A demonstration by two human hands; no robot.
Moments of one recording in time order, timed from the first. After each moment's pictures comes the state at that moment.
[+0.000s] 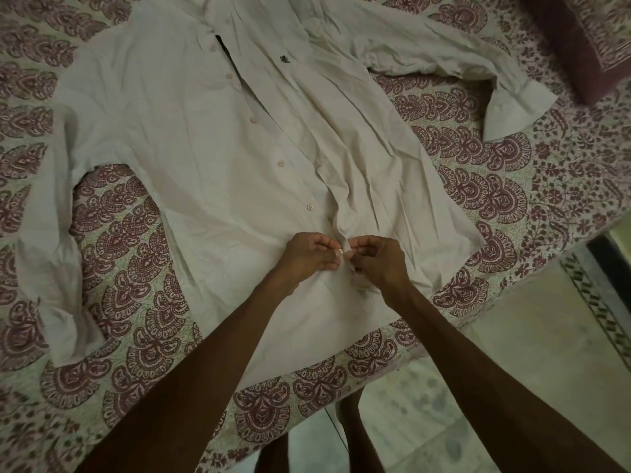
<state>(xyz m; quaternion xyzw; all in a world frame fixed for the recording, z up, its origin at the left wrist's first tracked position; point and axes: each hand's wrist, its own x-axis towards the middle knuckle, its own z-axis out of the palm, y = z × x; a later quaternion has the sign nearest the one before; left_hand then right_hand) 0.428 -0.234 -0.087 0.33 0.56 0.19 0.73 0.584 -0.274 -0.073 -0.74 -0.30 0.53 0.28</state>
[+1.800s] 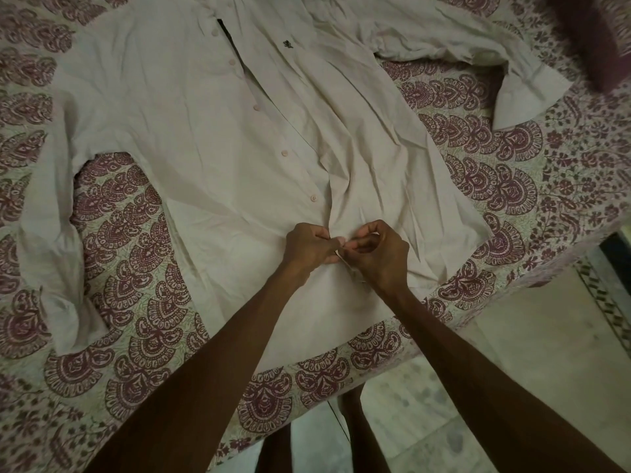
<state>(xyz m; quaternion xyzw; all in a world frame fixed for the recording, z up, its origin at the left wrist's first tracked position) 0.438 -0.237 -0.092 0.29 0.66 0.19 0.67 0.574 -0.284 -0.084 -0.74 -0.41 0.43 0.32</state>
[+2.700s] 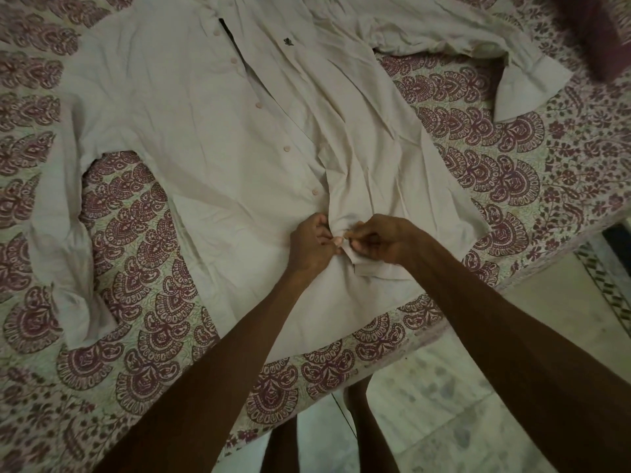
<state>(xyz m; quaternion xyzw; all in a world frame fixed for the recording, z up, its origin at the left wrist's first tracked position) 0.432 -0.255 -0.097 0.43 0.64 0.23 0.60 0.585 -0.234 -0.068 -0.69 0.01 0.69 0.22</state>
